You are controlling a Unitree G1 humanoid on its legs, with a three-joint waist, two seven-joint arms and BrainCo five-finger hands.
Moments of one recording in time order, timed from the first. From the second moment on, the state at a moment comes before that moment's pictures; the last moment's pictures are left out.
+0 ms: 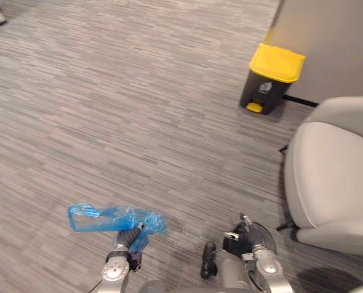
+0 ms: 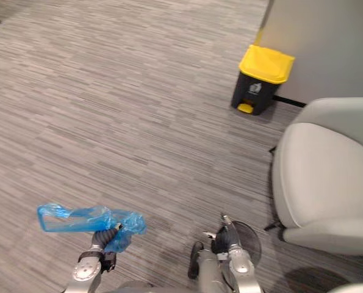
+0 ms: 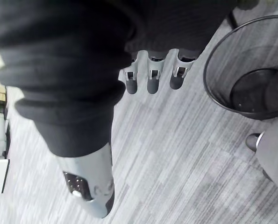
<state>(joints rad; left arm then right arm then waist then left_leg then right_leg) 0.22 0.05 0.03 0.35 0.07 -0.12 0.05 0.16 -0.05 -0.03 0.50 -0.08 -0.15 -0.04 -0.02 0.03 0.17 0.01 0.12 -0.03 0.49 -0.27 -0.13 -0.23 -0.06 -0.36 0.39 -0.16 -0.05</state>
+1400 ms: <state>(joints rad) 0.19 0.04 0.03 0.55 0.07 -0.13 0.09 0.09 -0.06 -0.01 0.63 -0.07 -0.15 -0.08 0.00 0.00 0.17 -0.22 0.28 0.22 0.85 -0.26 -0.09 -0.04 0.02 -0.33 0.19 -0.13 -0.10</state>
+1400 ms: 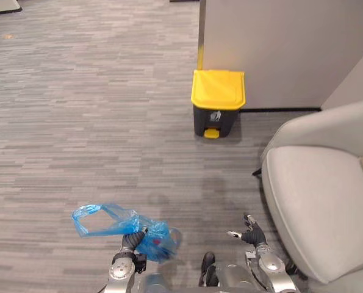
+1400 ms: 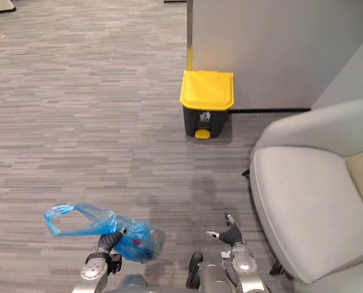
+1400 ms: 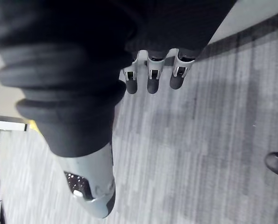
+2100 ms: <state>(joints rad) 0.18 0.10 0.02 0.54 0.04 -0.13 0.12 0.04 -0.06 -0.03 0.70 -0.07 -0.14 -0.08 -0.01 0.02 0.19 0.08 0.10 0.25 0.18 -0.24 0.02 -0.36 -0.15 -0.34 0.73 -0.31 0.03</state>
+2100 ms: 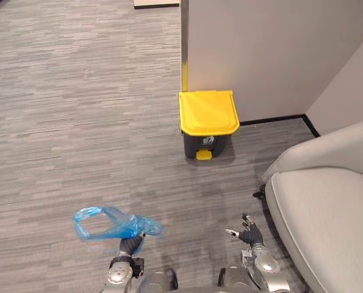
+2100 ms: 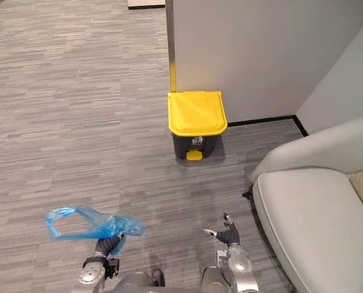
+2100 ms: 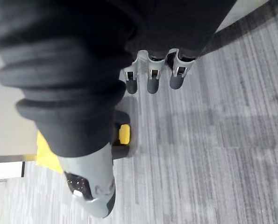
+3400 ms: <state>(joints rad) 0.17 0.10 0.01 0.62 0.03 -0.13 0.11 0.08 -0.06 -0.06 0.72 -0.08 -0.13 -0.11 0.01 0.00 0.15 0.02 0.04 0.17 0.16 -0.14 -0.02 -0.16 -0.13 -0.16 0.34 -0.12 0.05</state>
